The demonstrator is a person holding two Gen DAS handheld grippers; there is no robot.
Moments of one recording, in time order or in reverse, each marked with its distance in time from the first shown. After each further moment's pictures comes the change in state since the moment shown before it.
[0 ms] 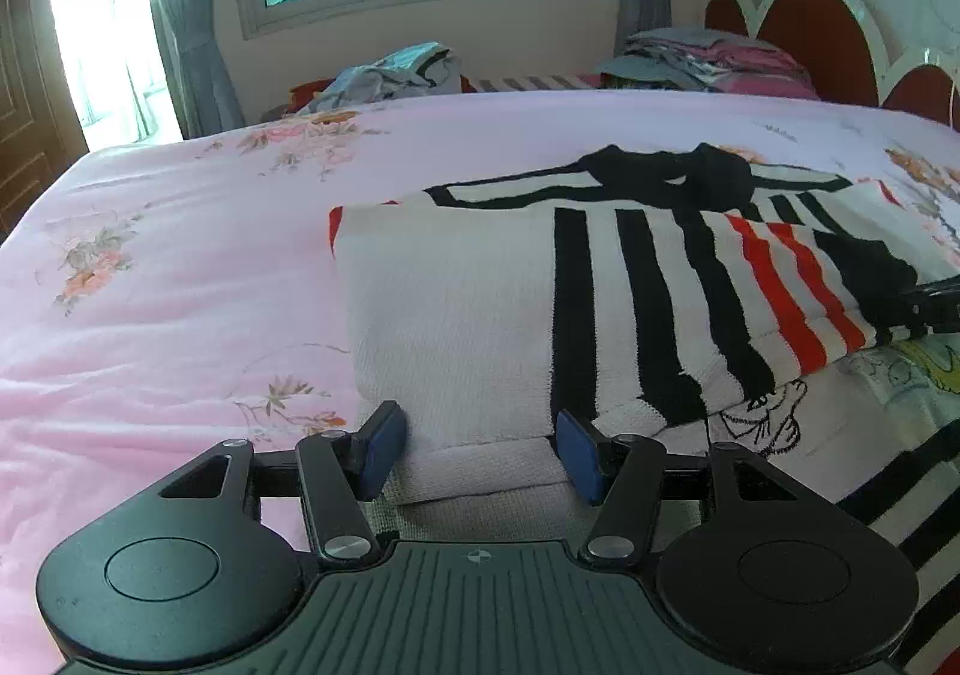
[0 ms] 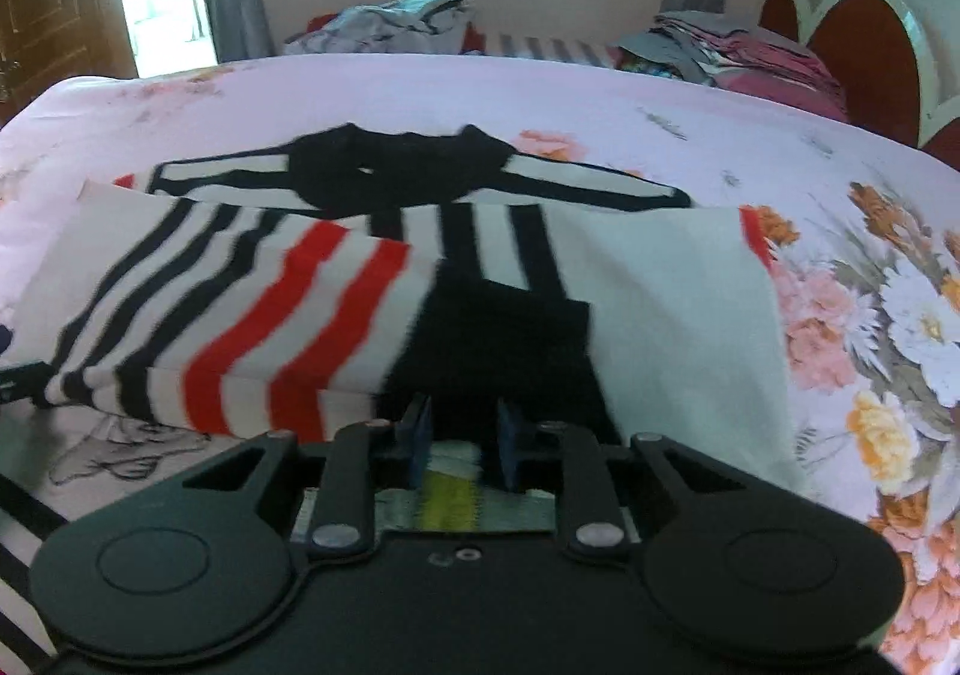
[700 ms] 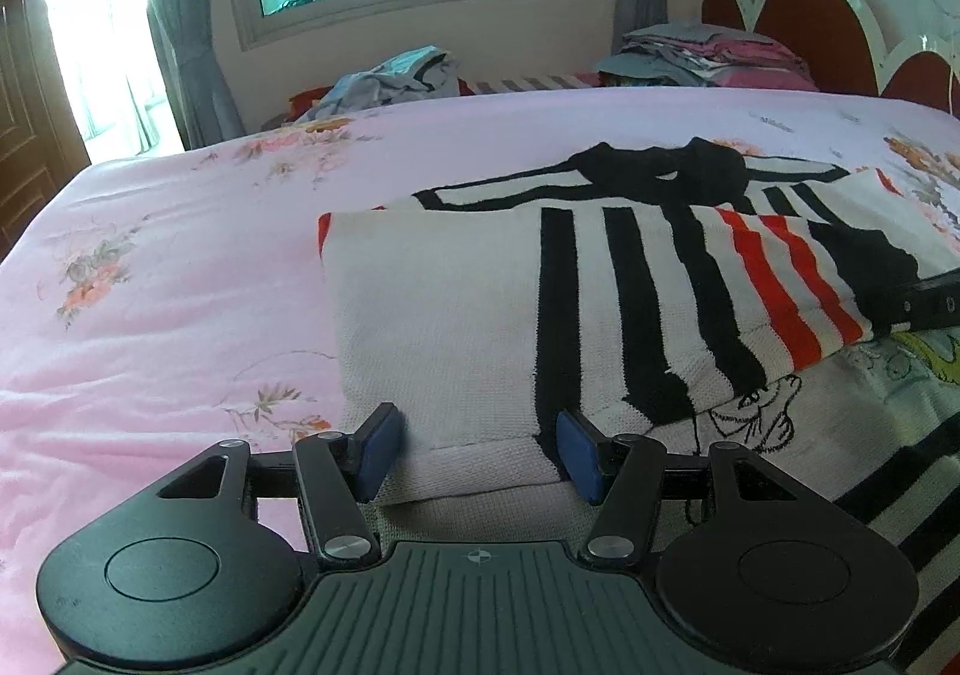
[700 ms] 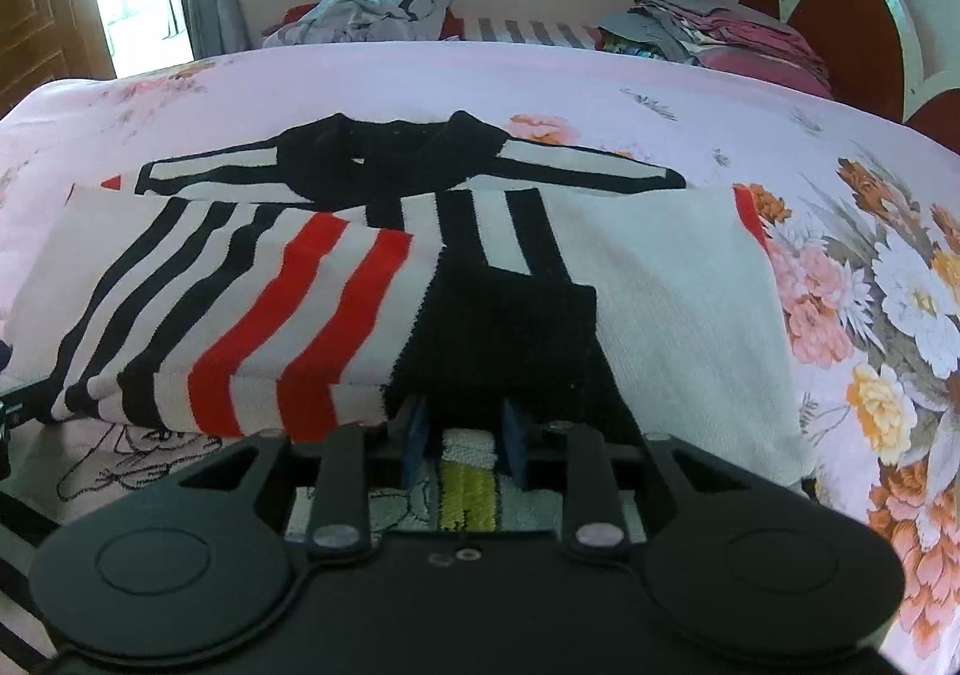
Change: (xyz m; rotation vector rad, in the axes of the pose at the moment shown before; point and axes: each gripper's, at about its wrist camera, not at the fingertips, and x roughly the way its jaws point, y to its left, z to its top) left arm -0.001 -0.012 0.001 0.020 -0.003 0.022; right arm 0.001 0.017 0.001 0.017 0.026 -0.054
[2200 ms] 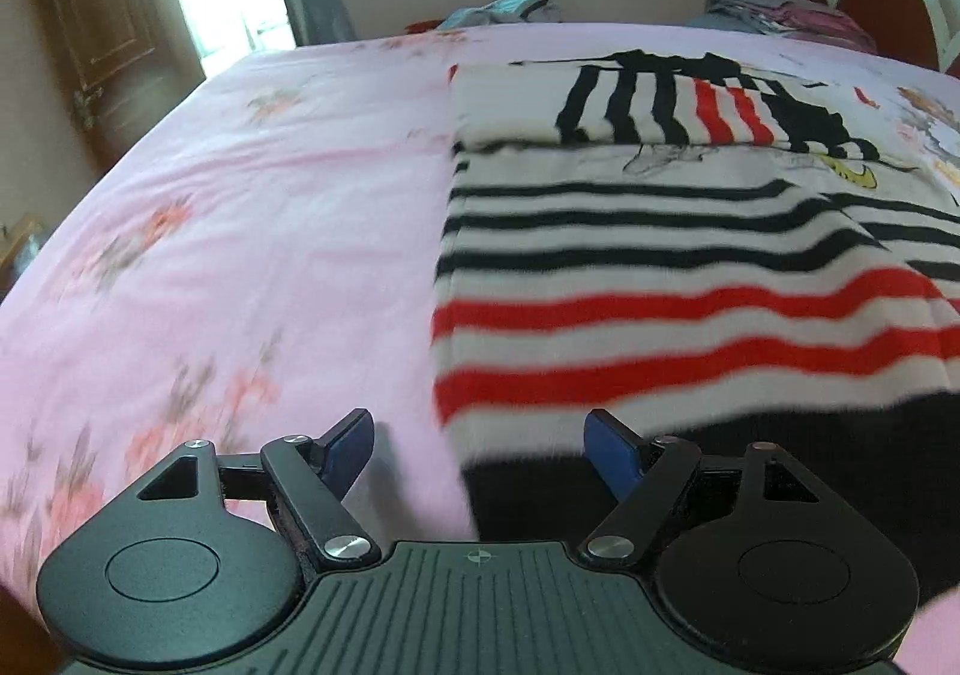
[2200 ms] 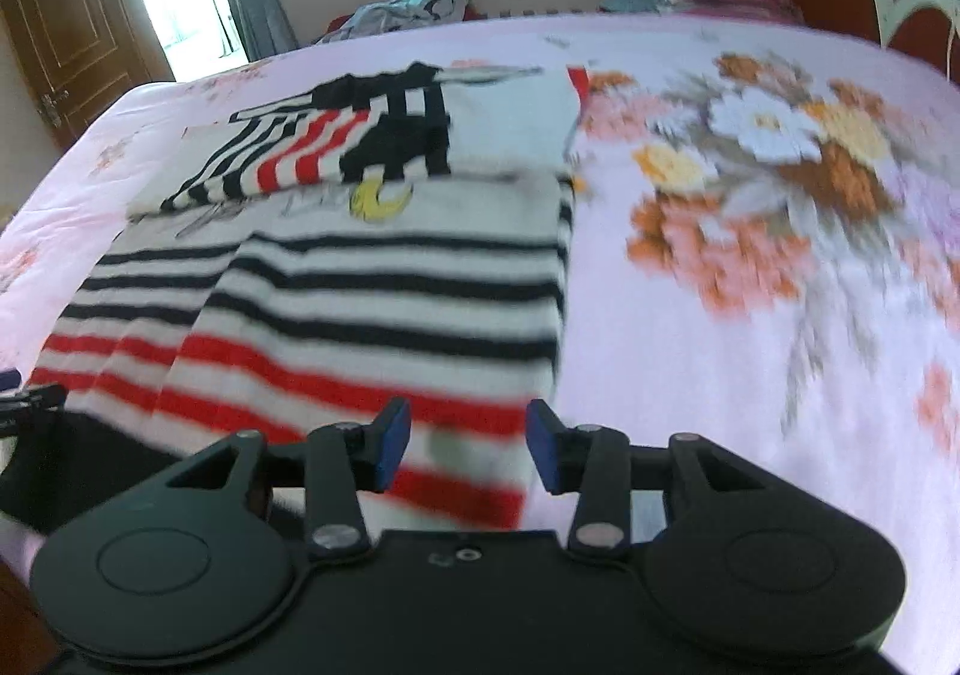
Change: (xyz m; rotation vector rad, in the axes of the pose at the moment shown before) left arm -0.171 -0.032 -0.146 -0.124 0.115 0.193; right arm -0.164 -0.135 -0.168 0.076 0.014 0.199
